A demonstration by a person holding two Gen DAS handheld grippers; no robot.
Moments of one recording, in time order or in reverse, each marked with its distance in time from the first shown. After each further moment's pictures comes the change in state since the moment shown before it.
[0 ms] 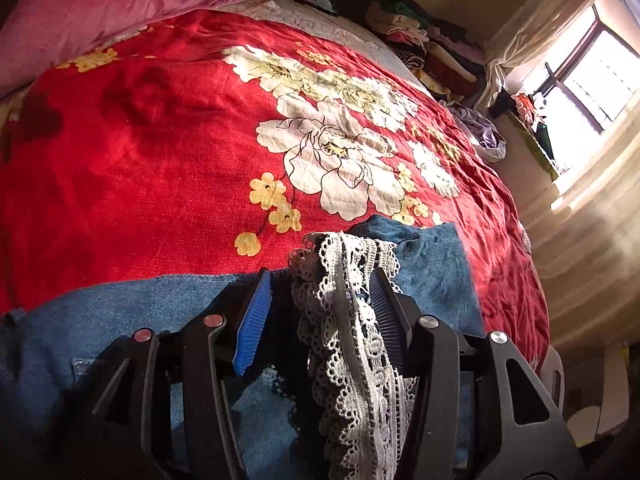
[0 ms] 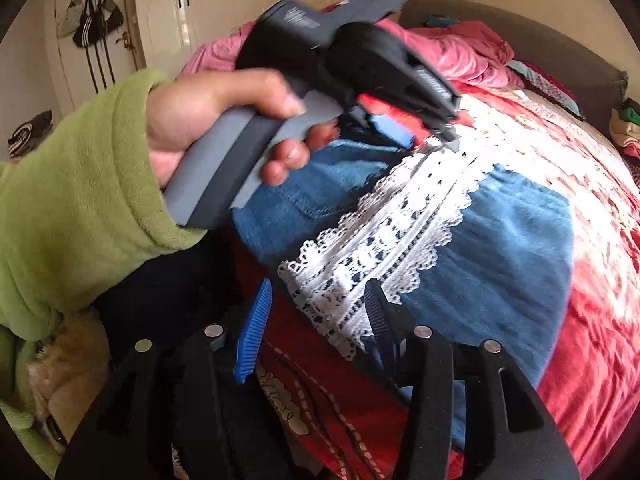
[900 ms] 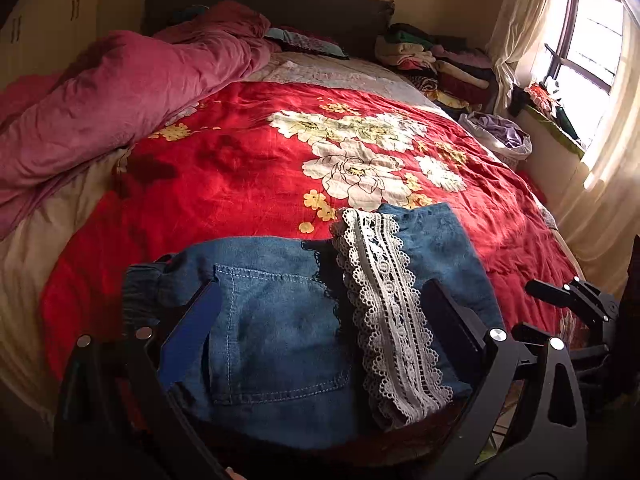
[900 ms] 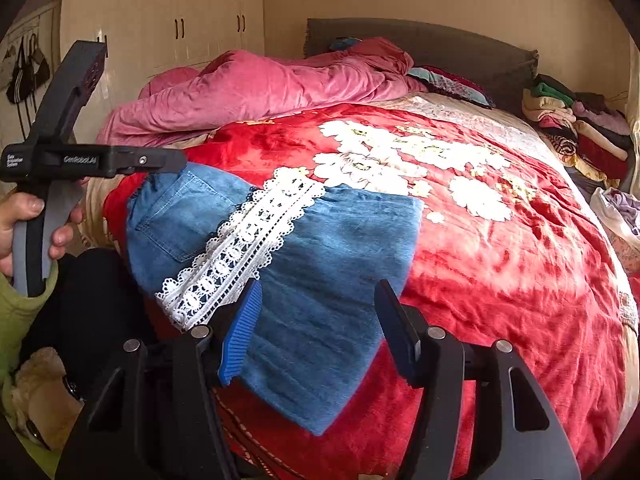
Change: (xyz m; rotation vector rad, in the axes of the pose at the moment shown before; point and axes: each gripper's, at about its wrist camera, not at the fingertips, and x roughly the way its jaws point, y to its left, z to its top) left arm -0.098 -0.029 -0.056 0.153 -0.160 0.220; right arm -0.052 -0.084 -0.017 0.176 -0.114 -0.262
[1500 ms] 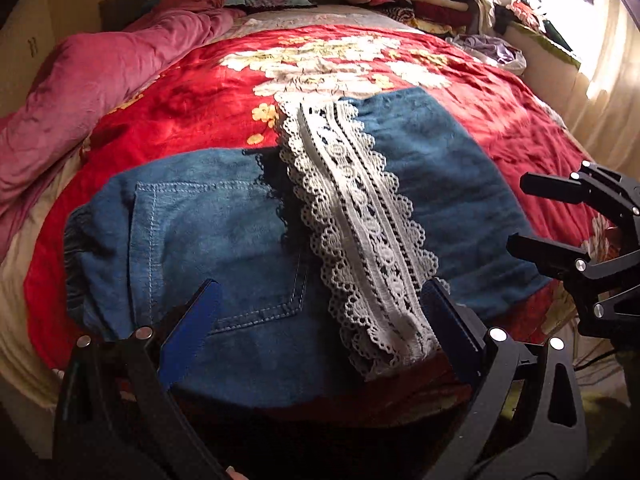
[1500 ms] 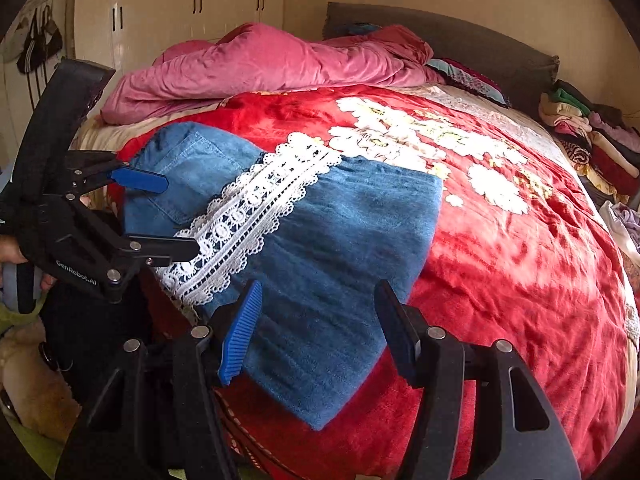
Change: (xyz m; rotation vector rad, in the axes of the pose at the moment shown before) left arm 0.045 -0.049 -0.060 0.201 0.185 0.071; right arm 0.023 0.011 -0.017 -0.094 0.075 0.024
